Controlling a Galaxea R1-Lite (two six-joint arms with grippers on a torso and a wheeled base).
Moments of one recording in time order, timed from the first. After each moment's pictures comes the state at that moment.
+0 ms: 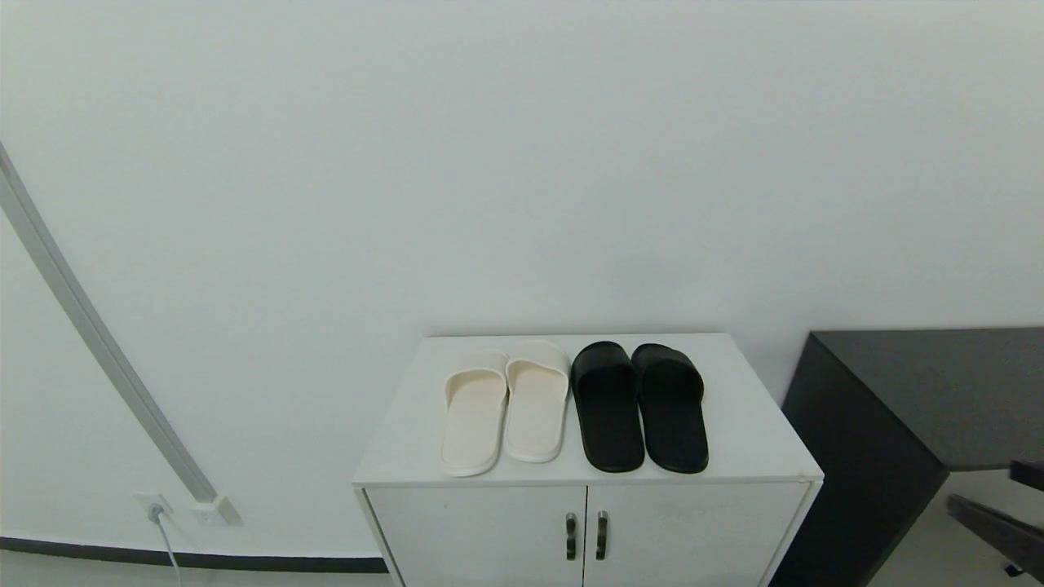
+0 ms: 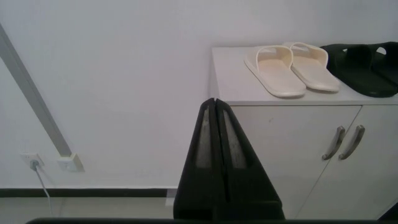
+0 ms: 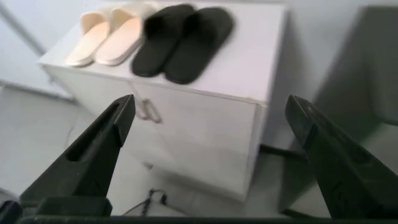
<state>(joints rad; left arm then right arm) 0.00 0.00 0.00 0.00 0.05 0.01 0.29 0.90 -0.31 -0.26 0.13 0.10</state>
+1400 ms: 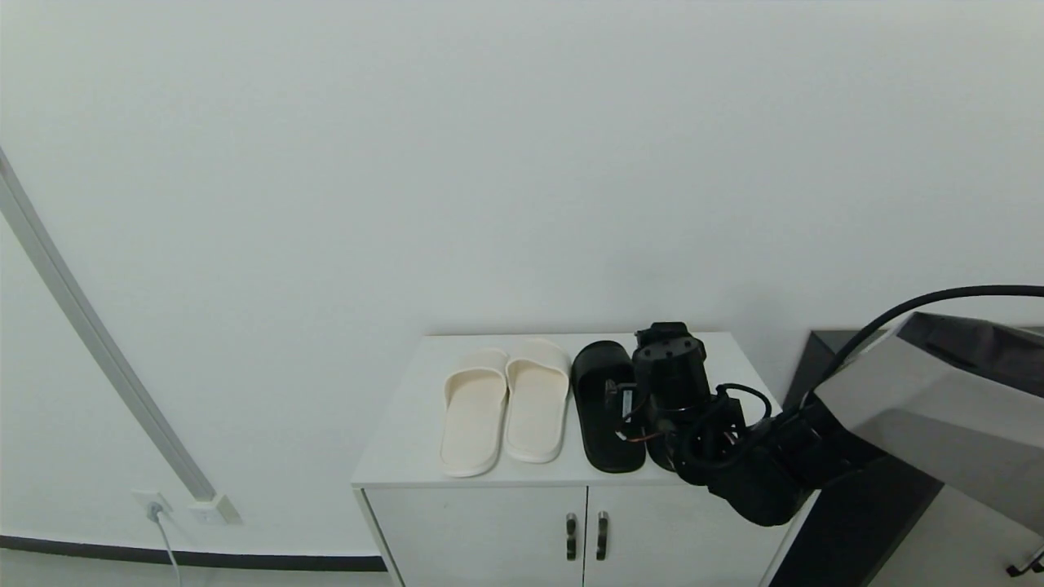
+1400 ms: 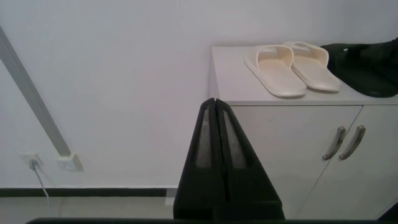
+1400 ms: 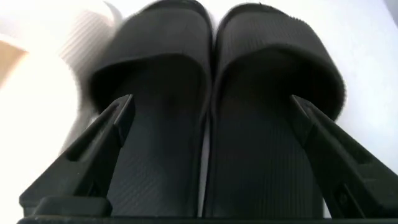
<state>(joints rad) 0.00 0.00 0.00 0.00 0.05 0.01 0.67 2.21 -1.09 -0.73 -0.58 0.29</state>
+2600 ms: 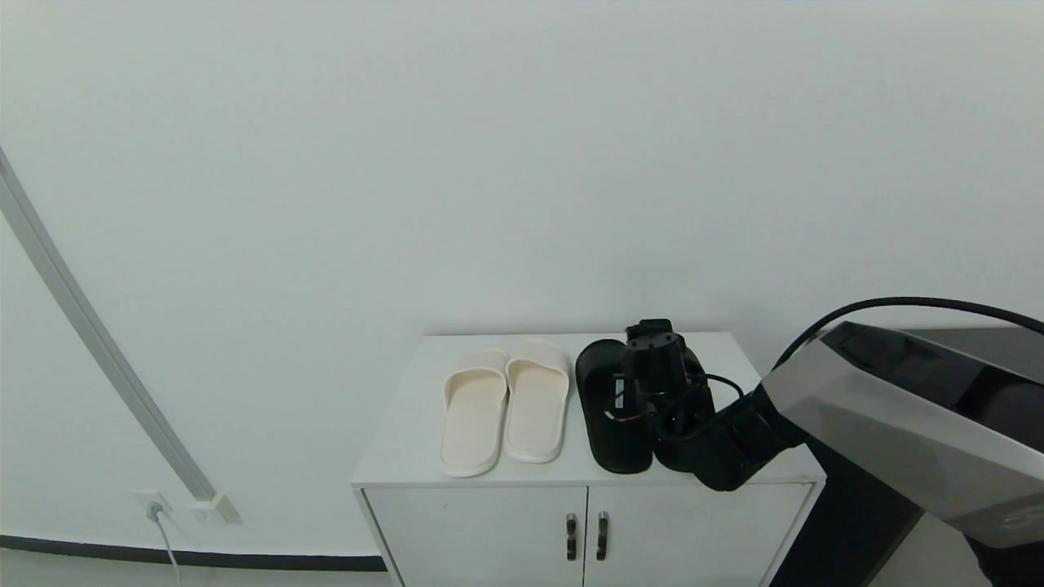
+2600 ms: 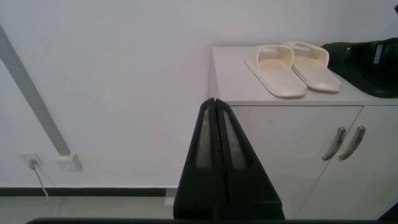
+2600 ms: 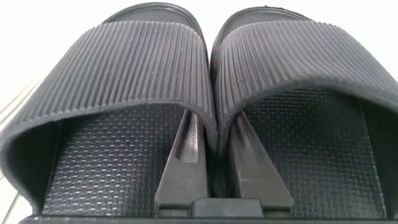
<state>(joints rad) 0.00 0.00 0.00 0.00 0.05 0.00 0.61 2.37 -1.29 -0.70 -0.58 0.24</state>
